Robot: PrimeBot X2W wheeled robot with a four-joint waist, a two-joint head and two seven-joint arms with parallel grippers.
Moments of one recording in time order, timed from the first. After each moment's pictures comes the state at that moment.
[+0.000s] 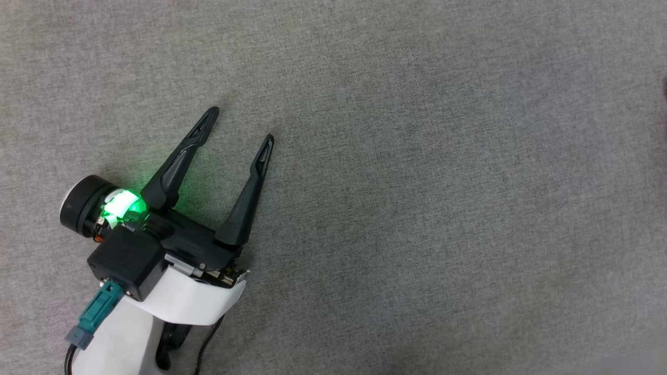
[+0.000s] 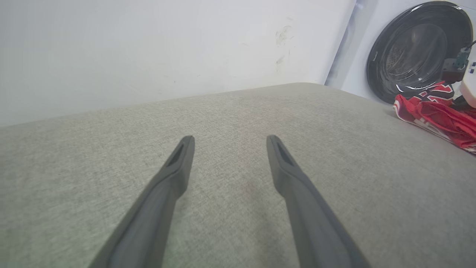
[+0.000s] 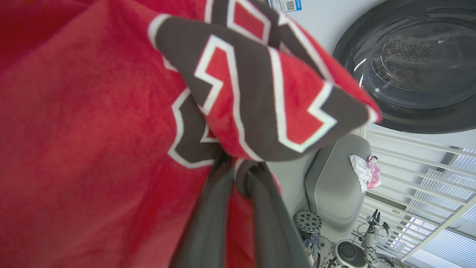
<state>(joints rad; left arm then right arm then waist) -0.29 0.33 -0.26 -0.22 -0.19 -0.13 -0.26 -0.61 -0.74 -0.02 0.51 -0.10 0.13 0.46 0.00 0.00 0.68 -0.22</state>
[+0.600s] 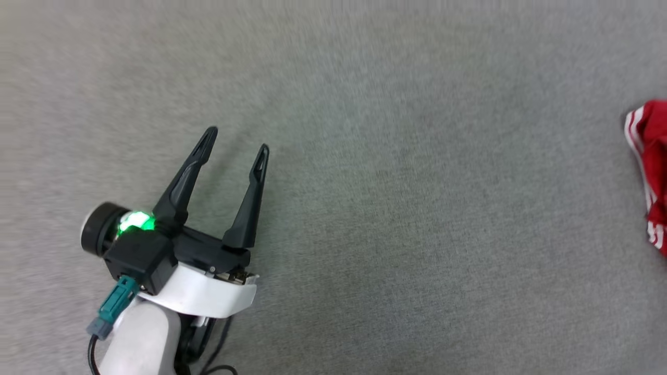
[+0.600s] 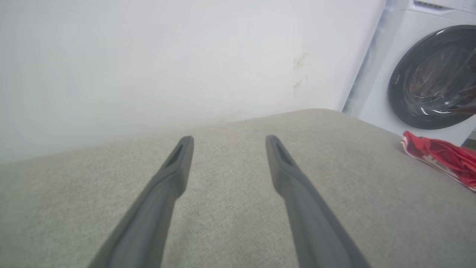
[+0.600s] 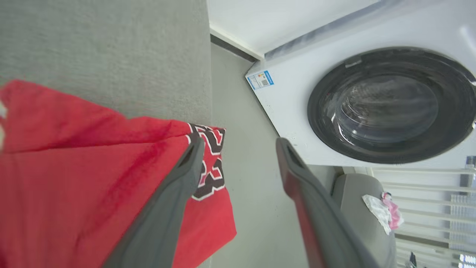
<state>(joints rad) -0.25 0.23 -0.22 -0.16 -0.21 -0.13 -0.26 -0.61 -0.64 -0.08 0.34 -0.15 0.13 0.48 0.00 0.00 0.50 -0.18</state>
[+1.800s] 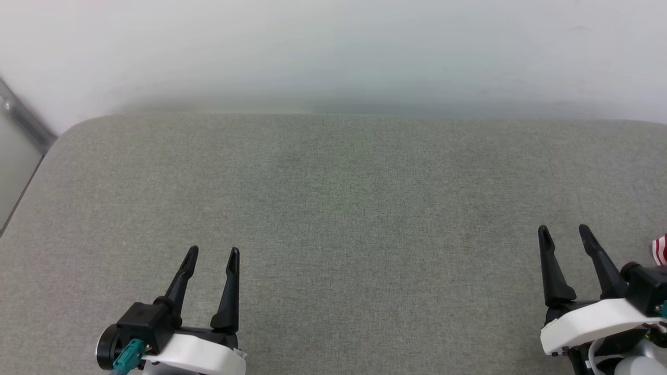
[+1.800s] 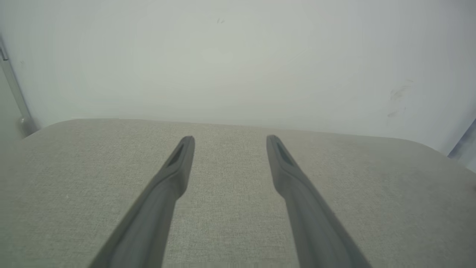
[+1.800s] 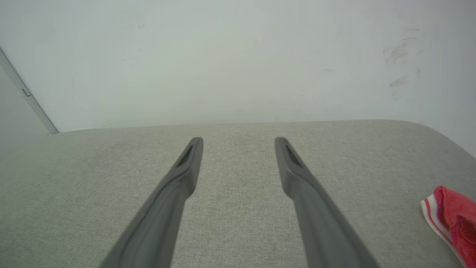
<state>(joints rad) 0.01 0.08 -0.05 0.06 -0.22 -0.13 -0.26 -0.04 -0.09 -0.08 0.04 0.20 0.13 -0.08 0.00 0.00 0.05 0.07</state>
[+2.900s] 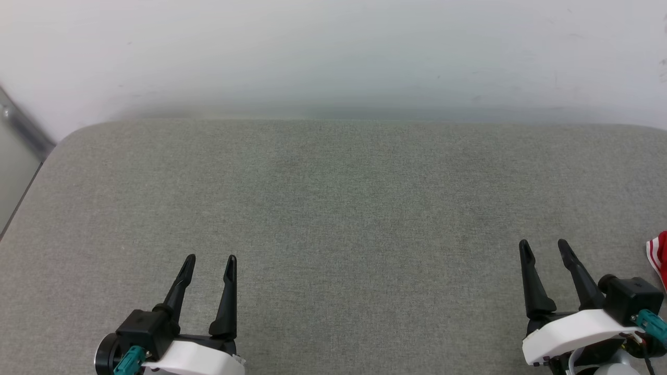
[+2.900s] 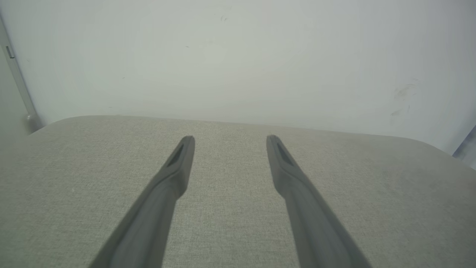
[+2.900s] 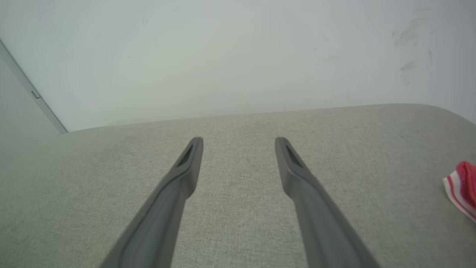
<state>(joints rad) 0.04 0.06 -0.03 0.06 -0.19 -0.13 -0.26 -0.04 -0.05 -0.05 0.15 0.21 0.13 -0.15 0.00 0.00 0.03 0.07</state>
